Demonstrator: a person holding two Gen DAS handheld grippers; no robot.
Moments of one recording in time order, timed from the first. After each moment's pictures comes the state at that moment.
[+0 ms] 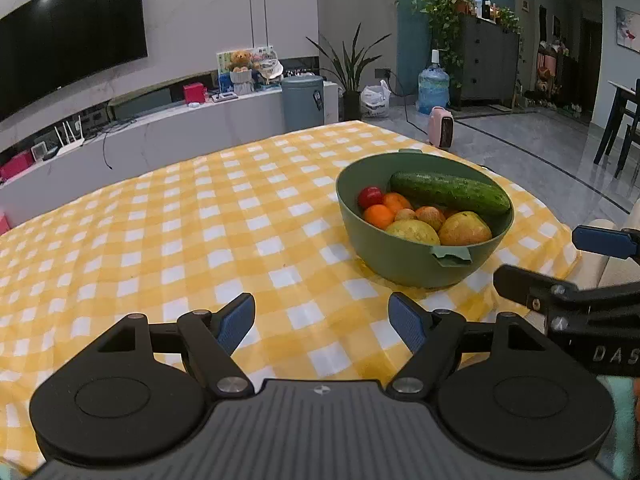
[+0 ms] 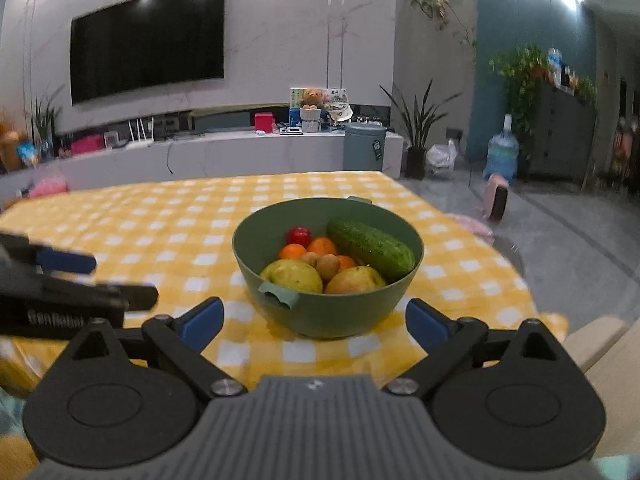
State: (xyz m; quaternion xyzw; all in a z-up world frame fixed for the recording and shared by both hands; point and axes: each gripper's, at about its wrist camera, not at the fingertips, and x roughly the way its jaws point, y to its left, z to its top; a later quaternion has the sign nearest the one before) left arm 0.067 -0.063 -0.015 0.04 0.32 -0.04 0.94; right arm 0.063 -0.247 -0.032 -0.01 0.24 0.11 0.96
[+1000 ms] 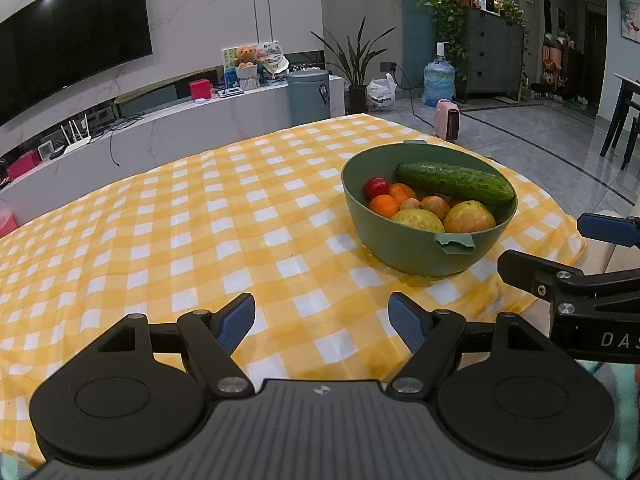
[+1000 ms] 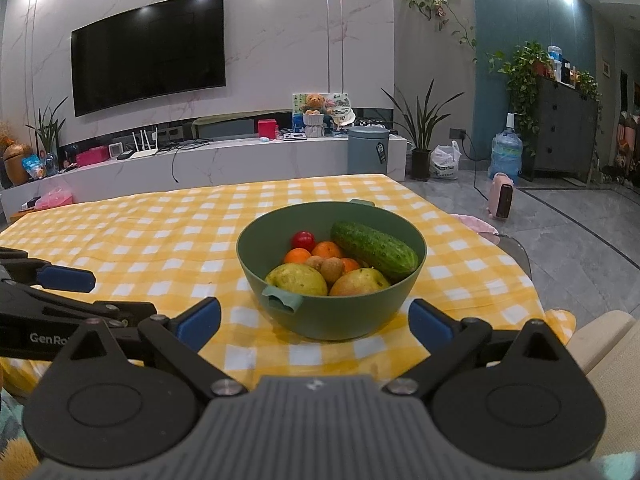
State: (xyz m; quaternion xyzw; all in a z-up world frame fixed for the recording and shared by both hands) left arm 0.061 -0.065 -0.010 0.05 0.33 -0.03 0.94; right arm 0.058 -0.245 -0.035 -0.01 0.23 0.12 0.97
